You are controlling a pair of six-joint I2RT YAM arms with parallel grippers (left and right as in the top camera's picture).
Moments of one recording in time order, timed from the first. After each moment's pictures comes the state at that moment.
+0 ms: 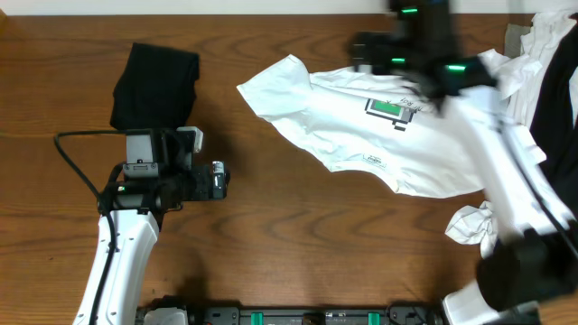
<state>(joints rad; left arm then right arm) 0.03 1.19 0.81 -0.71 0.31 -0.02 0.22 1.74 1.64 -0.62 -0.17 0.28</state>
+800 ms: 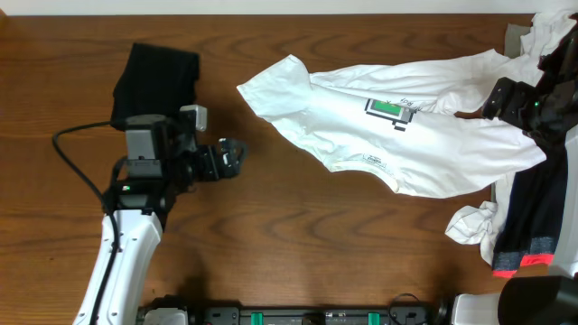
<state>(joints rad) -0.01 1.19 0.81 -0.45 0.52 -0.23 -0.28 1.57 1.64 -1.22 -0.07 0.21</state>
